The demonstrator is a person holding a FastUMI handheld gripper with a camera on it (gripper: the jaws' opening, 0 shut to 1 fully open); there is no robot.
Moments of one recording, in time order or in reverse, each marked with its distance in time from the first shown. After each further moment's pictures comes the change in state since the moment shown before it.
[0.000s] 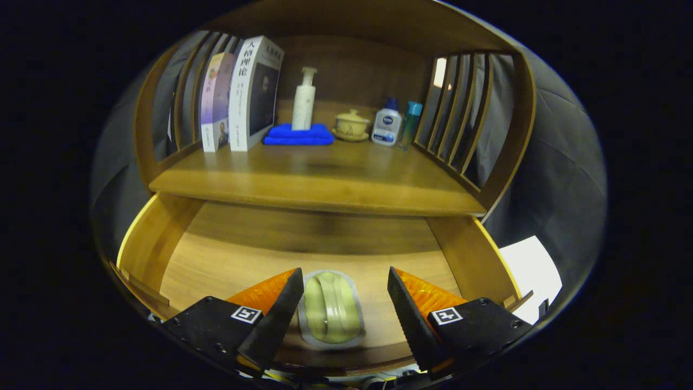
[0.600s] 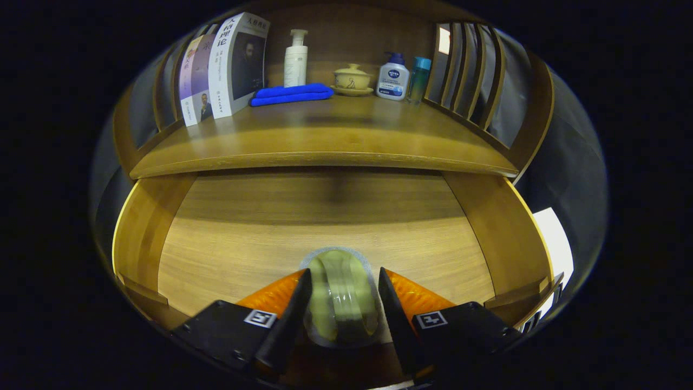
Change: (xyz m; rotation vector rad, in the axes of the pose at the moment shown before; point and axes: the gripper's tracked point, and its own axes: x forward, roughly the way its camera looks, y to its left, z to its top) arm 0.028 0.014 -0.032 0.073 0.175 0.056
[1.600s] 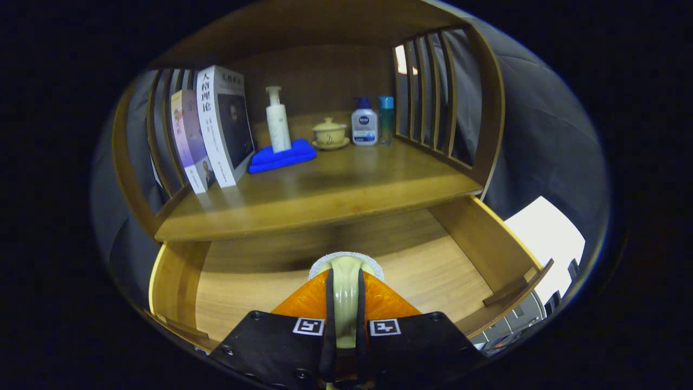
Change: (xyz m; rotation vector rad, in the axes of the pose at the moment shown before) arm -0.059 -0.003 0.053 0.177 -0.258 -0.016
